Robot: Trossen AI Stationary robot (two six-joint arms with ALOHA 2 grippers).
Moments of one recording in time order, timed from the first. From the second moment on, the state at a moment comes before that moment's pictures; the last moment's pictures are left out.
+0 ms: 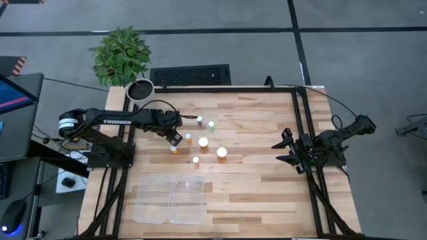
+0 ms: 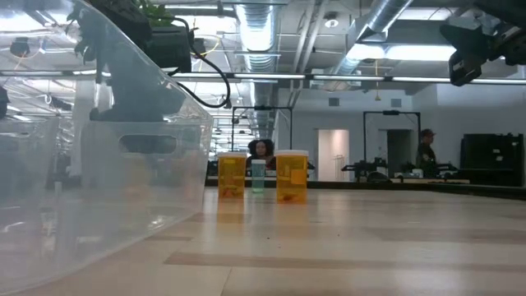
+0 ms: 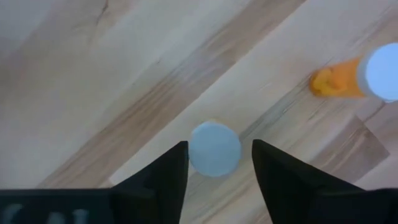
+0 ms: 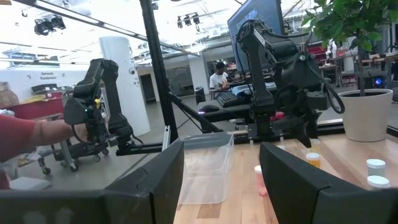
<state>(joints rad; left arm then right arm) 0.29 1.36 0.78 -0.75 -0.19 -0.54 0.42 0.01 0.01 0.21 0.24 0.15</state>
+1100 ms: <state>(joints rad) 0.26 1.36 1.10 -0.85 -0.19 -0.47 0.42 0.01 0.01 0.21 0.24 0.15</state>
